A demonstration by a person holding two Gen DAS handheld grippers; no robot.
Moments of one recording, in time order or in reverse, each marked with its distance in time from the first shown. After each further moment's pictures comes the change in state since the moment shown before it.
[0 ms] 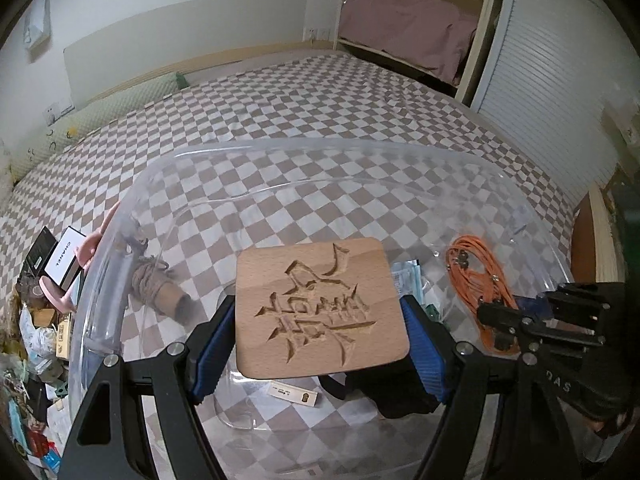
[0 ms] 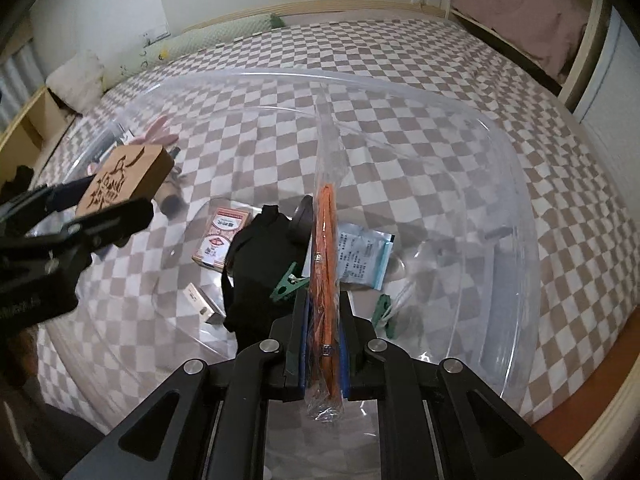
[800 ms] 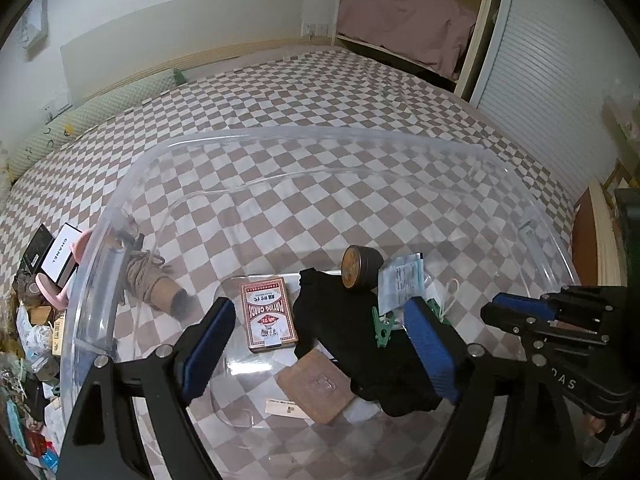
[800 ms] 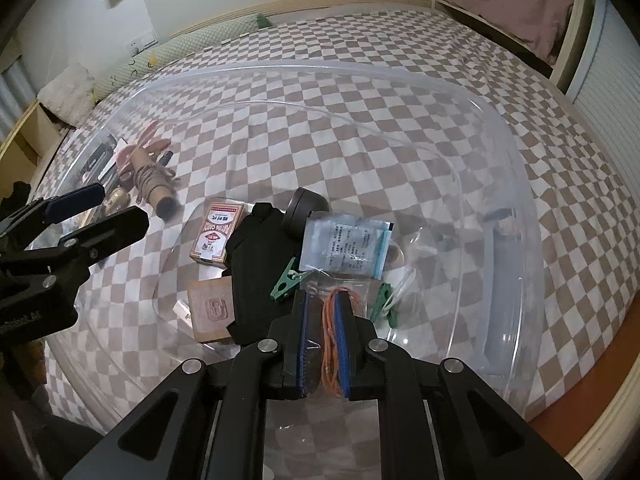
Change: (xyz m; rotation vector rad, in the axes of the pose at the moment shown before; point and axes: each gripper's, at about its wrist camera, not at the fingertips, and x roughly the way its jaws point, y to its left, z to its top) left arm 0.003 -0.003 -0.006 0.009 -0.004 -0.004; right arm 0.003 -0.008 -0.007 0.066 0.003 0.009
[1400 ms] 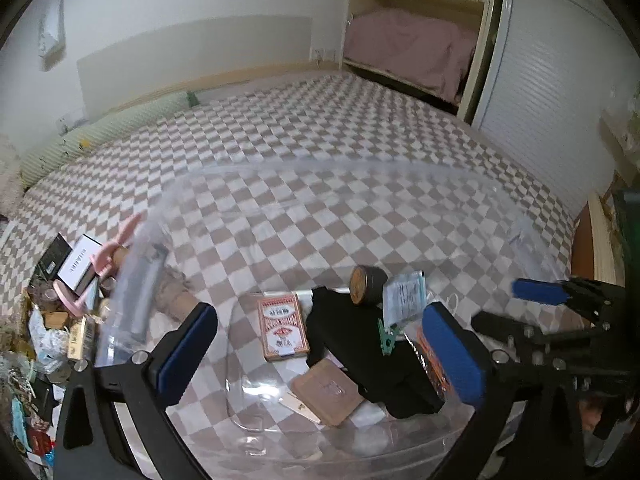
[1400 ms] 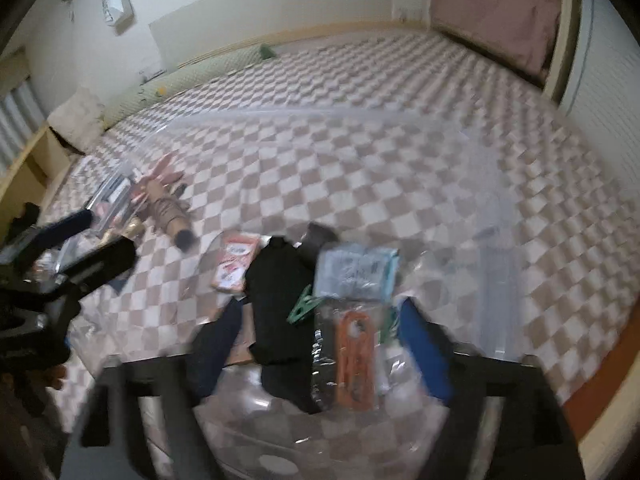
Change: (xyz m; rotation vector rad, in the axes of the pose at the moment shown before) left arm -0.039 0.010 0.000 -0.006 -0.108 0.030; right arm -0.030 0.009 0.004 0.009 -0.129 -0.013
